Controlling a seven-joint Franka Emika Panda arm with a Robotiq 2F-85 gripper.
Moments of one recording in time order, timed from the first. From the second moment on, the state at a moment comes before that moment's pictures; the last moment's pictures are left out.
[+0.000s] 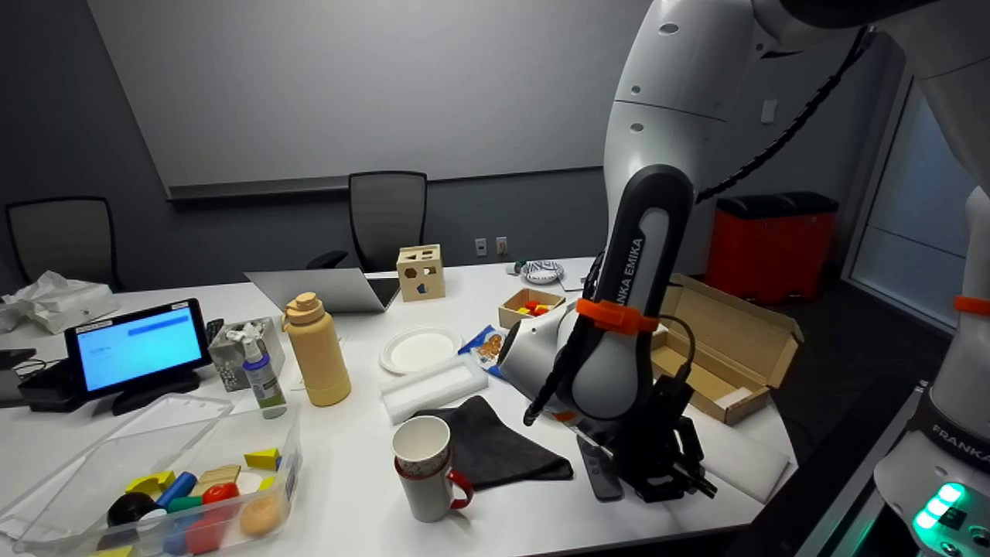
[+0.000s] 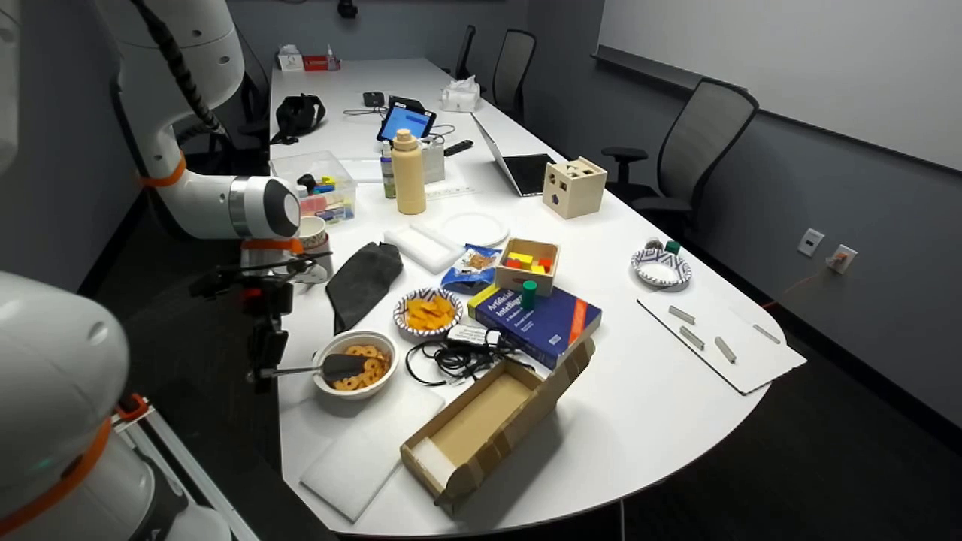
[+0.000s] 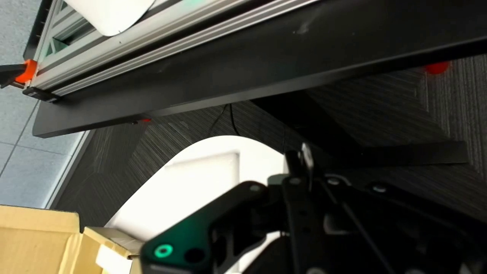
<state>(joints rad) 0.52 0.56 0.18 -2.33 -0.15 2.01 0.94</state>
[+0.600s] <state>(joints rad) 0.47 0.43 0.22 -2.33 -0.09 2.01 0.85</state>
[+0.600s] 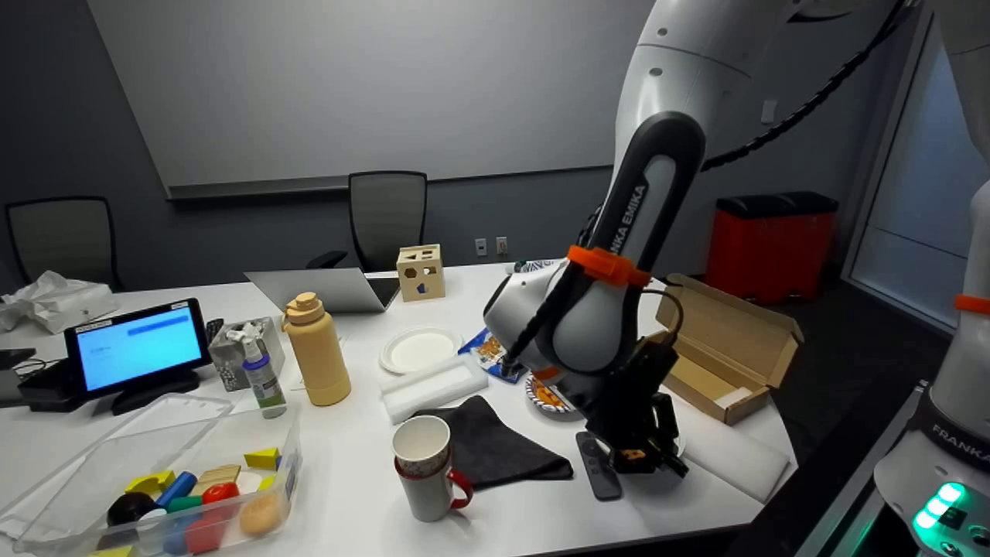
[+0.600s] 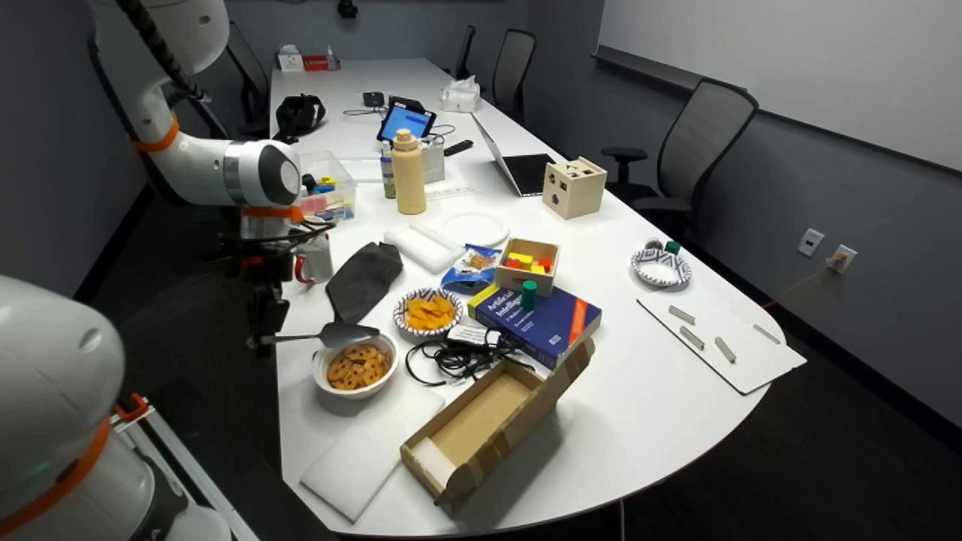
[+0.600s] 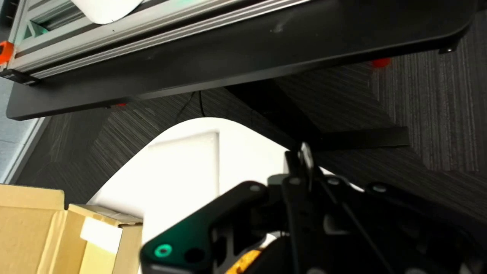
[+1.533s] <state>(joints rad) 0.24 0.28 0.22 -2.21 0.29 2.08 0.38</state>
